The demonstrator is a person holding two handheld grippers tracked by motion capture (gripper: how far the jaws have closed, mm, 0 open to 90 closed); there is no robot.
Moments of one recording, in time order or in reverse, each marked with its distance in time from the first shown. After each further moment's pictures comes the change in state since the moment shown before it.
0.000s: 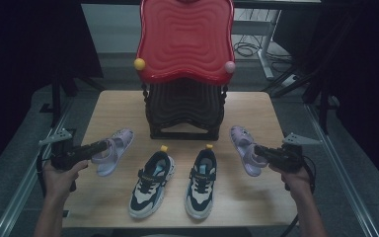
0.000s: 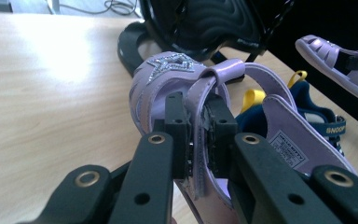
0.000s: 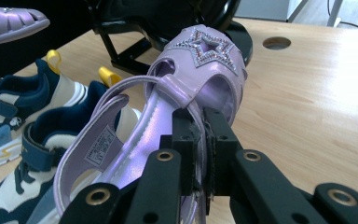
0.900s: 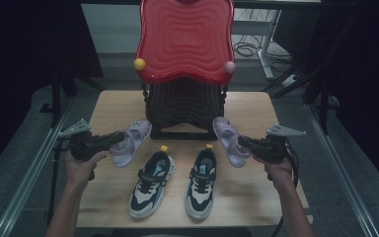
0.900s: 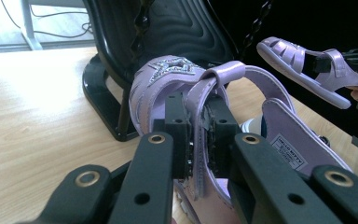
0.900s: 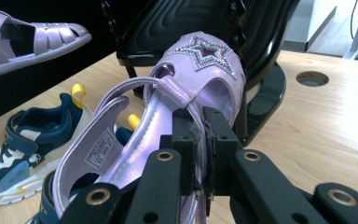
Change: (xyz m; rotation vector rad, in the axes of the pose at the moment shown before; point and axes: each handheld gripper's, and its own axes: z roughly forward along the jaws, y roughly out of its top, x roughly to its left) left arm -0.022 0.022 0.039 -0.055 -0.077 0.073; right arm 0.023 0.027 0.036 -0.069 0.065 -0.017
